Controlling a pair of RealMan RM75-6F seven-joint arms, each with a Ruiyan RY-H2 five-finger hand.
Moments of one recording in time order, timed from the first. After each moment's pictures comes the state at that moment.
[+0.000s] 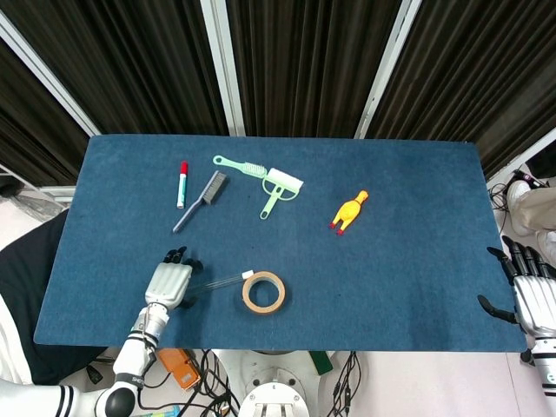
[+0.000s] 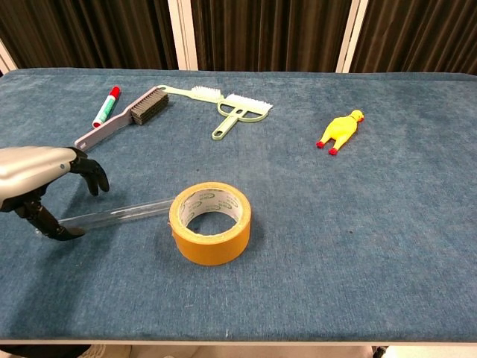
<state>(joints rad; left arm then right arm) -0.51 -1.56 -0.04 -1.82 0.89 1.23 0.74 0.08 -1.03 0.05 -1.63 -1.48 1.41 0.10</state>
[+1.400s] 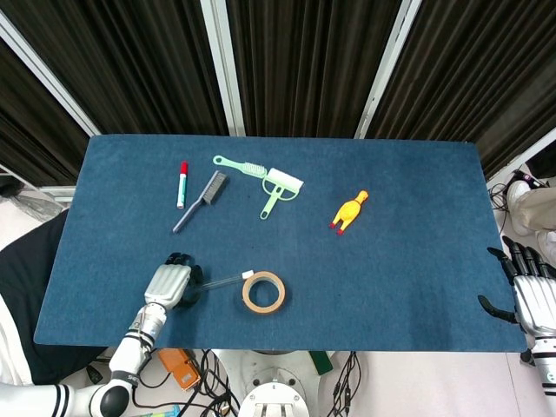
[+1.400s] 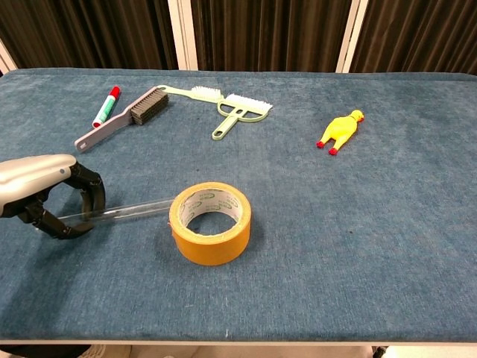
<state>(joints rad) -0.49 -1.54 -0.03 -1.75 0.98 1.14 0.49 0.08 -1.03 0.05 -1.63 -1.47 1.40 0.10</state>
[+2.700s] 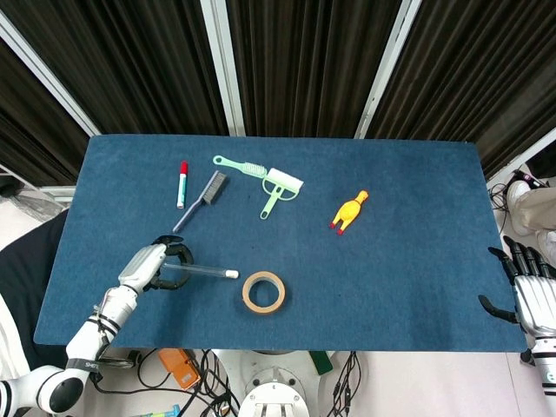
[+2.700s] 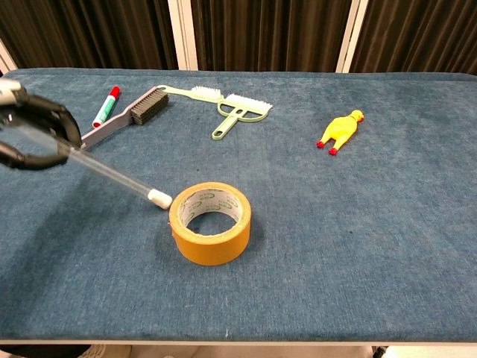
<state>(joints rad) -0.47 -1.24 -0.11 -1.83 1.24 0.98 -0.16 0.08 -1.03 0.05 -1.64 -1.46 1.40 0.09</state>
